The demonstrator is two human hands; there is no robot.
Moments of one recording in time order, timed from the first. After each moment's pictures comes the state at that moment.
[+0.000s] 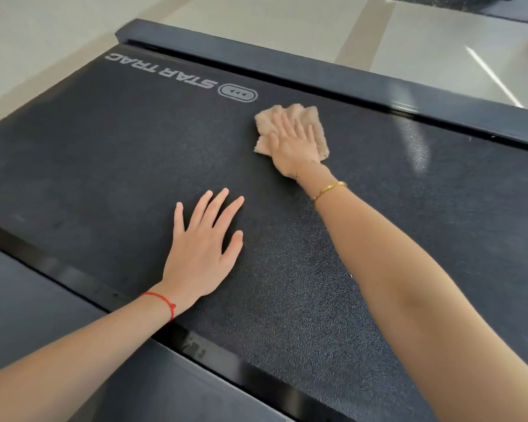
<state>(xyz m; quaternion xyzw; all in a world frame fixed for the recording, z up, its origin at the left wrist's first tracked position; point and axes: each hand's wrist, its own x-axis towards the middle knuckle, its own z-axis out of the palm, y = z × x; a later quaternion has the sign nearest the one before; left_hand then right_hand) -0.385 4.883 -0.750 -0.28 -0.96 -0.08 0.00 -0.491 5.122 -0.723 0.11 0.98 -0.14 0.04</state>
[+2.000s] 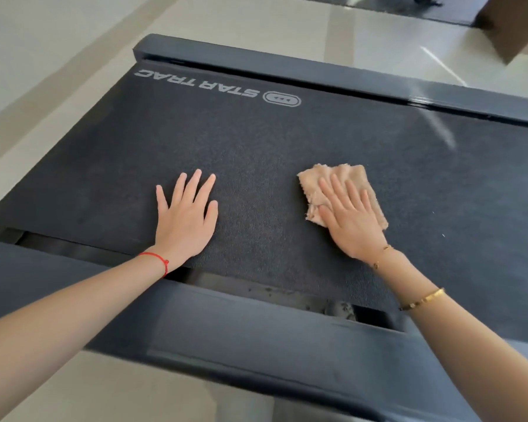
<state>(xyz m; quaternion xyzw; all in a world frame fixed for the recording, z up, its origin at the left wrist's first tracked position) -0.537 4.696 -0.753 -0.31 -0.94 -0.13 -0.01 -0.365 4.958 -0.731 0.21 0.97 -0.12 0.02</state>
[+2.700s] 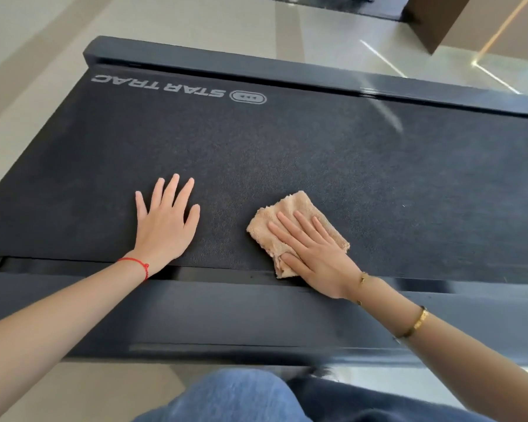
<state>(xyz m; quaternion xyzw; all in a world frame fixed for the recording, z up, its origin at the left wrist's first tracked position) -0.552 4.672 -0.751 -0.36 -0.92 -0.13 -0.03 -0.306 4.869 -0.723 0.09 0.99 -0.12 0.07</state>
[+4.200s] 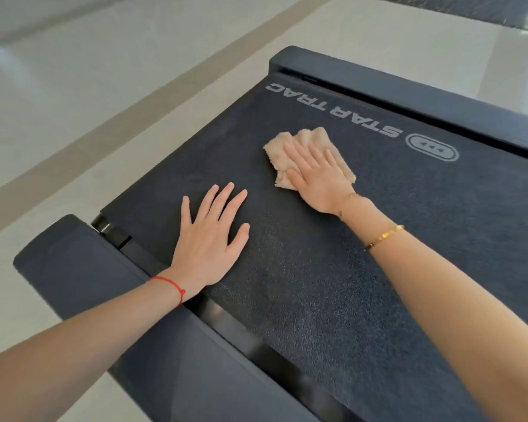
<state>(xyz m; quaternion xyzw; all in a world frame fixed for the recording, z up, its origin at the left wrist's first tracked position) -0.617 4.610 -0.751 -0.20 -0.98 -0.09 0.01 -0.683 4.862 -0.737 -0.08 0.99 -0.13 0.04</state>
